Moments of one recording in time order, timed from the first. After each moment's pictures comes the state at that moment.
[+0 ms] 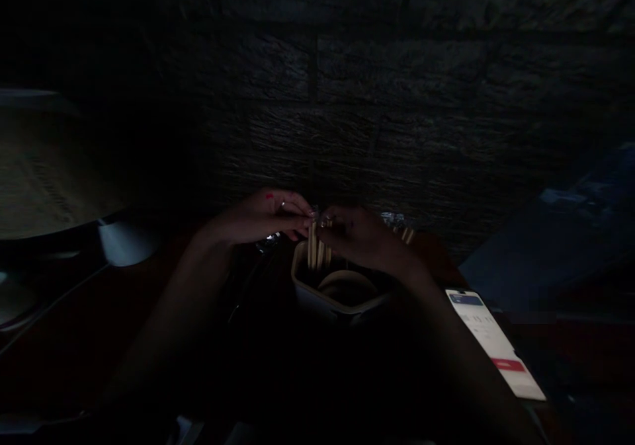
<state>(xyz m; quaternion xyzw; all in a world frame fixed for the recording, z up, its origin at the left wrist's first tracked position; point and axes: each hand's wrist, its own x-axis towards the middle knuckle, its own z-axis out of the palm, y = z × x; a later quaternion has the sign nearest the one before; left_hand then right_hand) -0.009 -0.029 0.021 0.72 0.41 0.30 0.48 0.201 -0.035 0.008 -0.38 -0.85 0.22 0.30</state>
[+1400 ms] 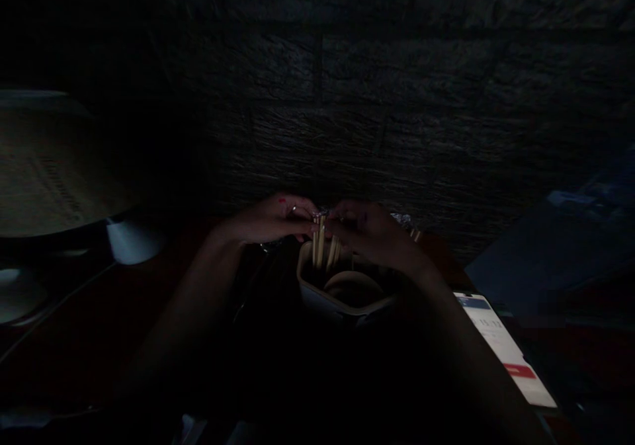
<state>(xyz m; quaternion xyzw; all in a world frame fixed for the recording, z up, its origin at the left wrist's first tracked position) -0.007 -0.021 0.012 0.73 0.39 0.28 0.49 0.202 -0.030 0.005 -0.37 -0.82 0.28 0.33</state>
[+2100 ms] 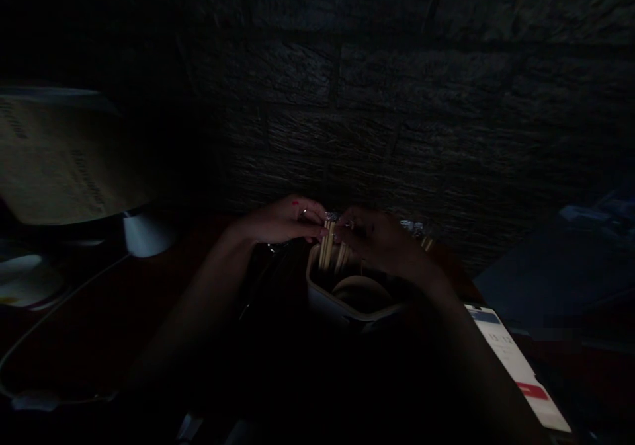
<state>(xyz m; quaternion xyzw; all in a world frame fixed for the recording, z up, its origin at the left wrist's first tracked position) -0.010 -0.020 0.011 0.72 0.39 0.28 0.50 0.202 -0.031 0.006 -0.38 -0.85 0.21 0.29</state>
